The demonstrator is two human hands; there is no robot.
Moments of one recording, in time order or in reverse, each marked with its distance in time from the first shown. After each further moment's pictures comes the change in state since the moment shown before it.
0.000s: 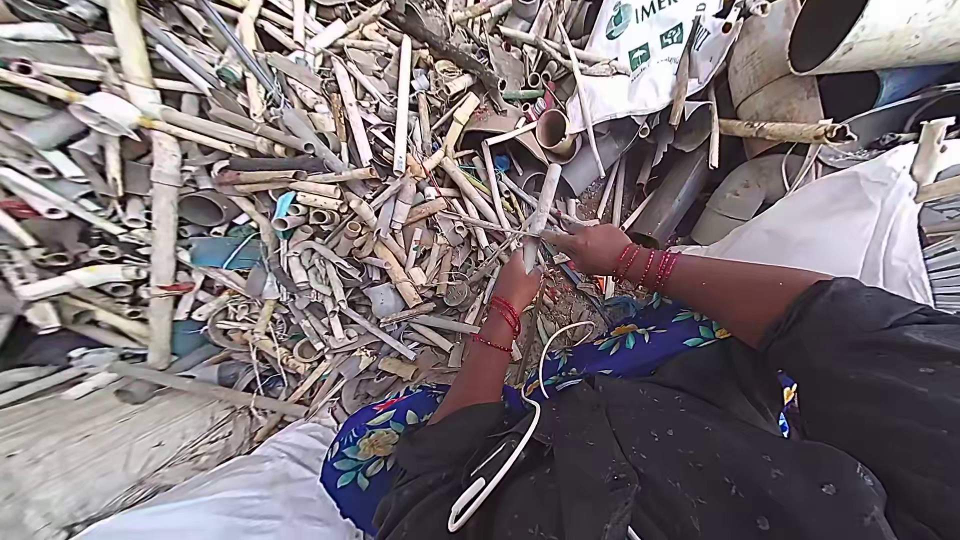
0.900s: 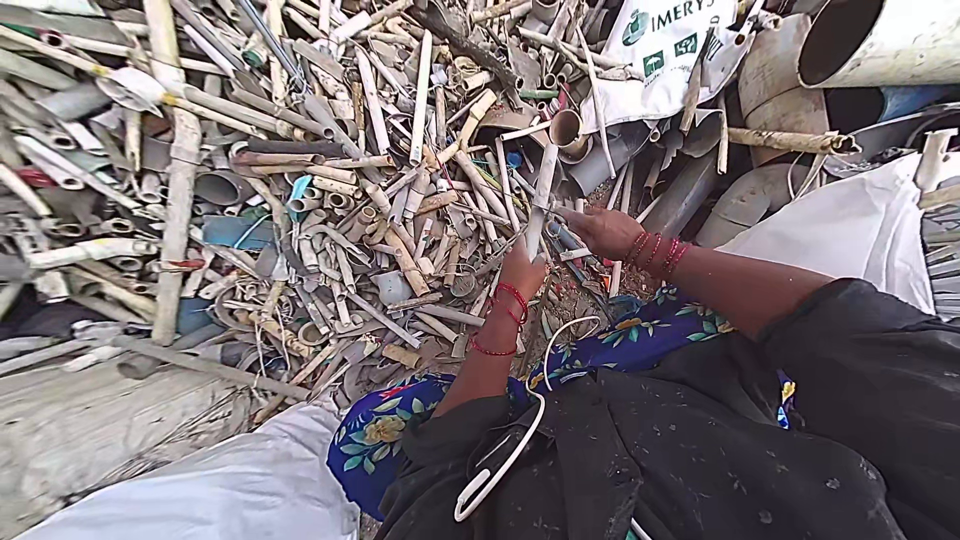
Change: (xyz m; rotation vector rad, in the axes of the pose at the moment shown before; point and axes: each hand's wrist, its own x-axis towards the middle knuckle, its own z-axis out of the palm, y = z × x) left_hand -0.019 0.003 -0.019 -0.025 0.064 0.003; right_hand 0.004 0.004 -0.001 0.073 0.144 -0.053
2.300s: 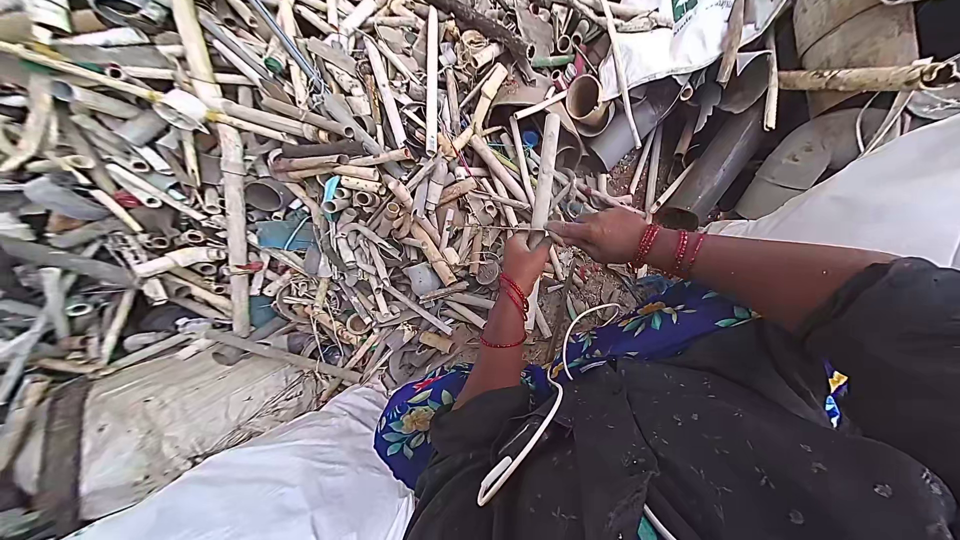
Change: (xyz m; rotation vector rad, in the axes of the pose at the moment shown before) left_hand 0.014 -0.038 -0.002 -0.401 0.137 0.093; right_hand 0.006 -0.030 0.009 0.033 -0.035 -0.205
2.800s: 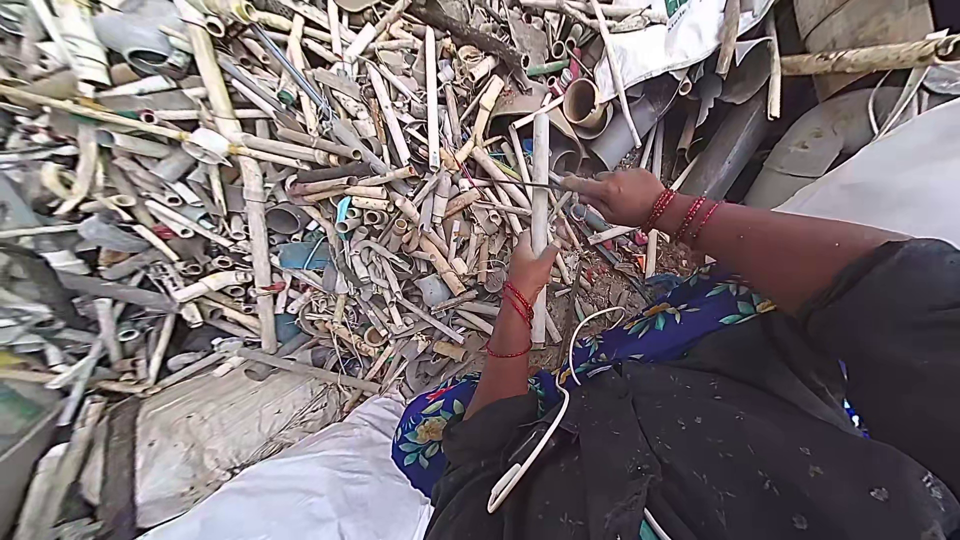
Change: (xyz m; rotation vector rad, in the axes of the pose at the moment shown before) left_hand -0.005 0.013 -0.001 0.014 -0.091 -0.110; right_hand 0.005 0.043 -0.021 -0.041 0.105 0.156
